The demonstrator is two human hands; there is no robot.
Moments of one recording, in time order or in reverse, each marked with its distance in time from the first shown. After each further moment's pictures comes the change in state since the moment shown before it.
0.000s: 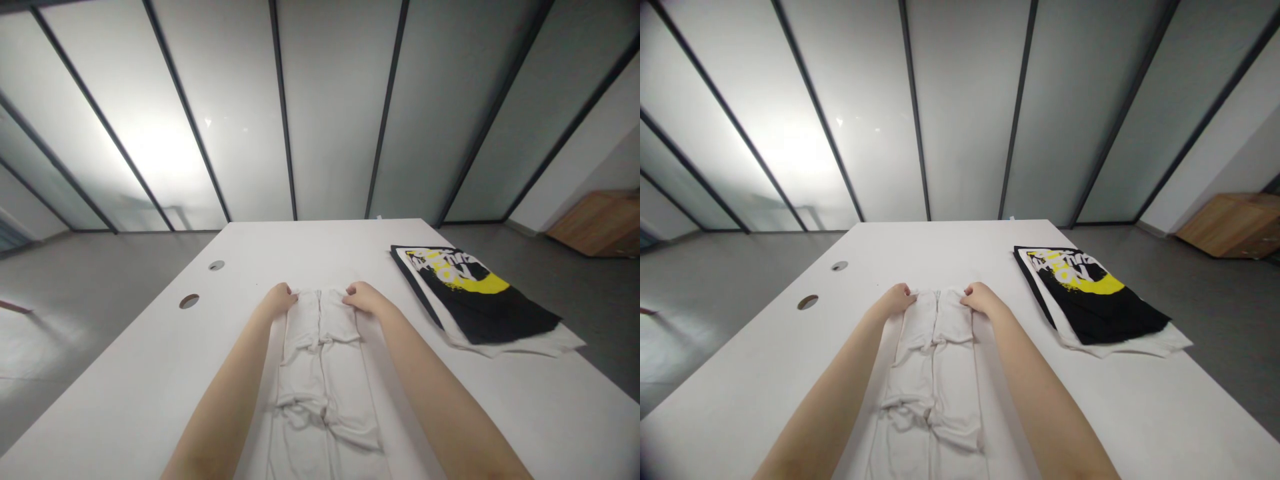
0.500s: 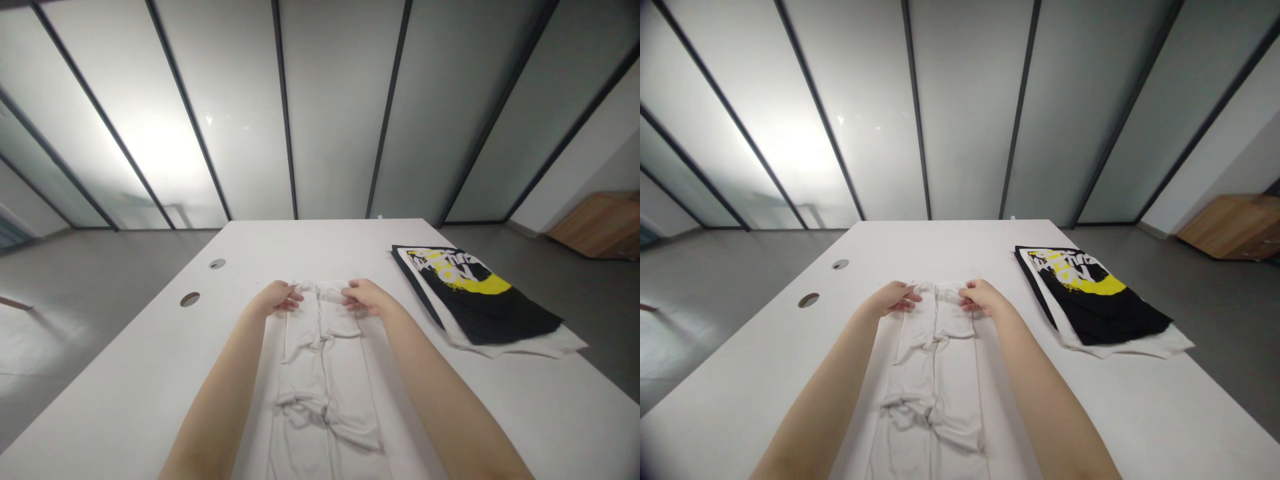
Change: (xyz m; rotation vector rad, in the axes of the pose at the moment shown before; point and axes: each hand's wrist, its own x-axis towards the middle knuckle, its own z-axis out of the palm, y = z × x) left_hand -0.007 0.000 -0.014 -0.670 -0.245 -0.104; right_hand -0.007 -0.008 0.001 0.725 -0.091 0.132
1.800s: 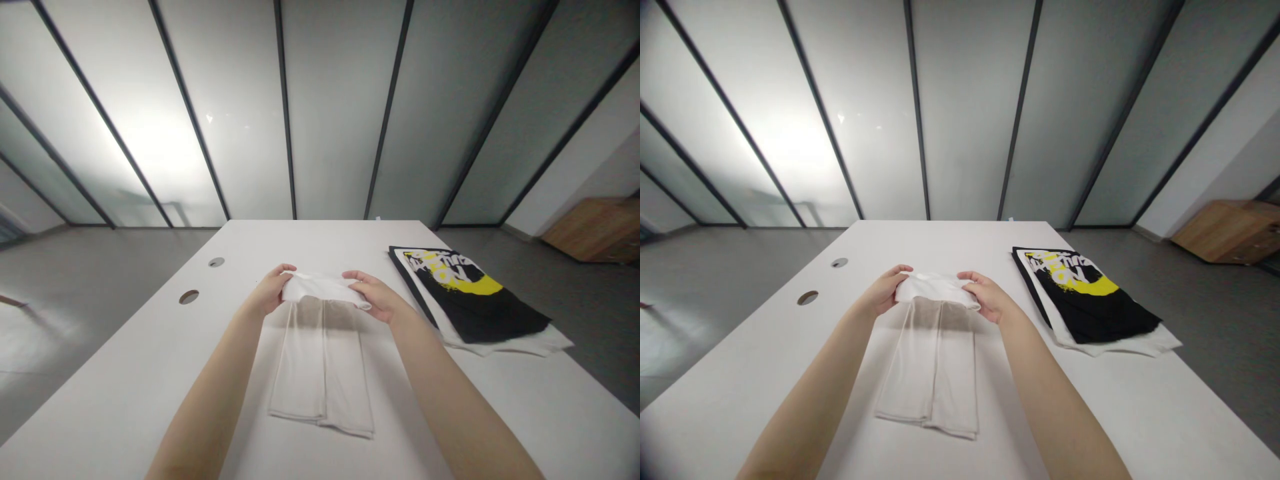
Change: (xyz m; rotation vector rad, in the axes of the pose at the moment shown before) left_hand -0.041 0.026 0.006 -0.373 -0.011 0.230; right_hand -0.056 -0.026 -0.007 0.251 -0.126 -0.038
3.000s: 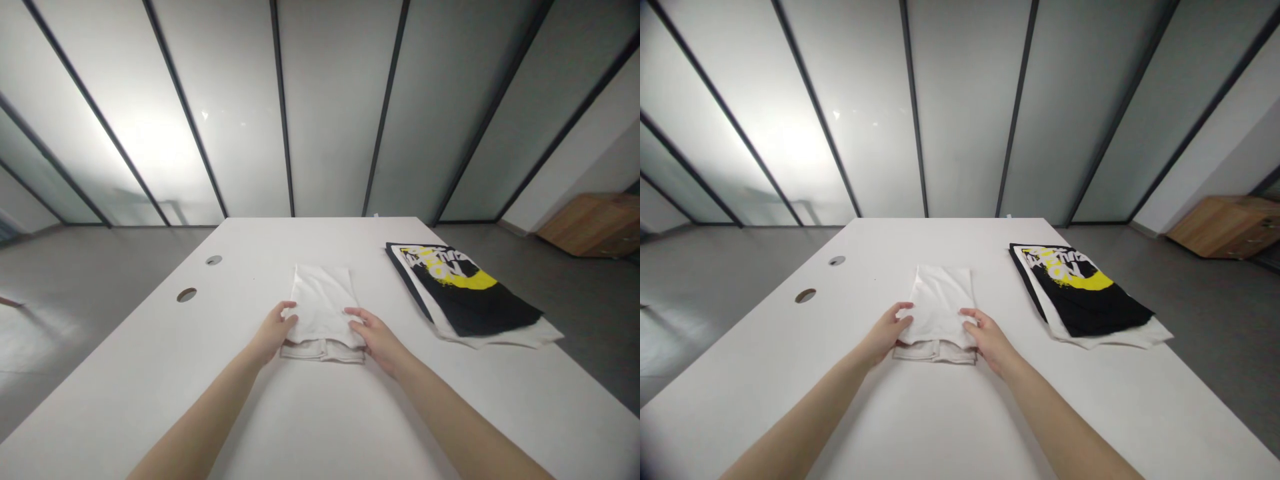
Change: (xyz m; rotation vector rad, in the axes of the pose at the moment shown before) left_hand -0.061 -0.101 0.003 0.228 0.081 -0.012; right_hand -0.049 0.100 -0.004 0.007 0.118 0.051
